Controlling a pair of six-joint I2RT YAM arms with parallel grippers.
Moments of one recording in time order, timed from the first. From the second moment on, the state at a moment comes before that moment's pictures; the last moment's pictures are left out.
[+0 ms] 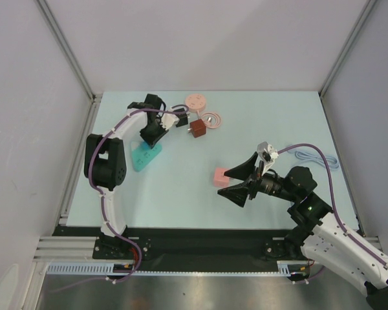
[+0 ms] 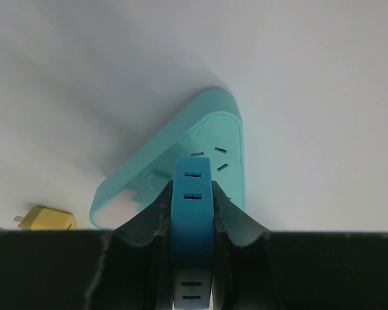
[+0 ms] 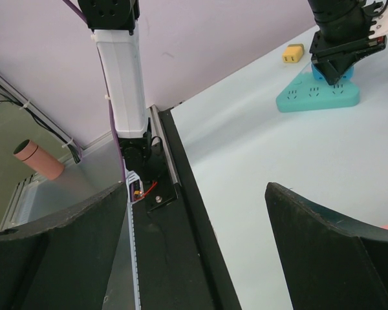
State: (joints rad) left arm -0.25 2.04 1.66 -0.93 -0.02 0.58; right arm 0.69 0.63 0.53 0.19 -0.56 0.46
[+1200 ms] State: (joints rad) left arm -0.27 1.97 1.49 -0.70 -0.11 0.58; right arm 0.69 0.62 0.53 0.19 -0.56 0.46
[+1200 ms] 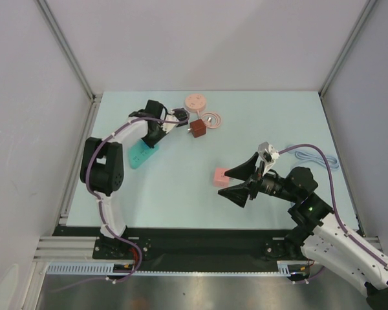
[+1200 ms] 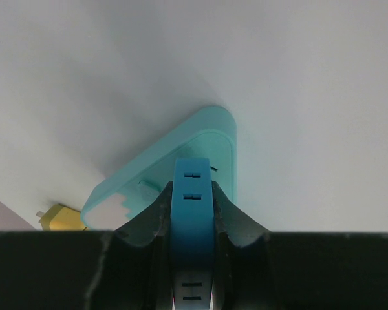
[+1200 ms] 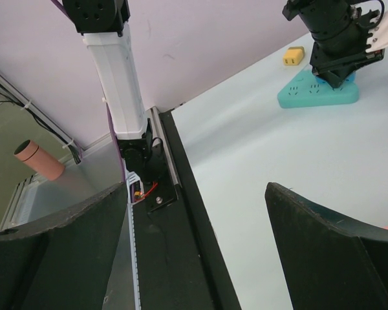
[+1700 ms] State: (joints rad) left arm -0.16 1.96 1.46 -0.61 0.02 0.60; right arm 0.69 0.62 0.53 0.18 -0.56 0.46
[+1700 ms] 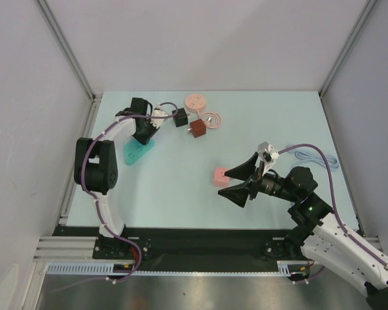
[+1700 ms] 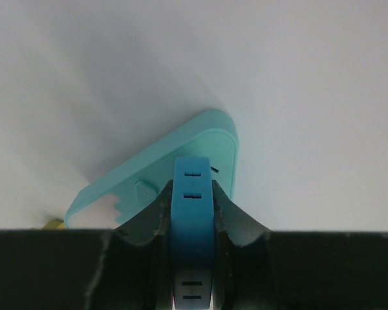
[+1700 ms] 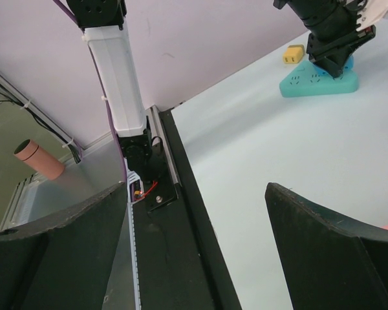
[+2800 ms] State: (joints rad) left arm -0.14 1.99 1.48 -0.59 0.03 0.63; right arm 0.69 0.61 0.53 0.18 -0.56 0.46
